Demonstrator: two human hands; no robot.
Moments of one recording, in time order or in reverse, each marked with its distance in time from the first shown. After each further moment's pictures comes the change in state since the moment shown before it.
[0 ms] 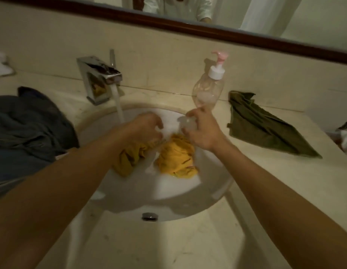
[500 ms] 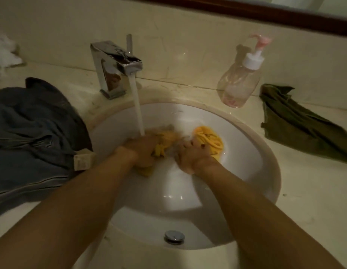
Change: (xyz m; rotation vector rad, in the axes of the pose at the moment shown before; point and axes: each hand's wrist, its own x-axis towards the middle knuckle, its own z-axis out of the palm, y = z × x) left_hand -0.004 -0.091 0.061 0.198 -0.184 -0.051; right_hand 0.030 0.006 0.140 -0.577 -0.535 0.075
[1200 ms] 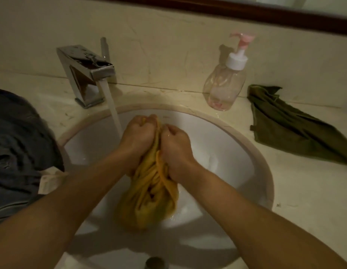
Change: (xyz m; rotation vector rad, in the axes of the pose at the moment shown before) left_hand -0.007 0.078 -0.051 -1.183 0.524 -0.243; right_hand -0.029 -0.035 -0.050 1.666 0.401 0.079
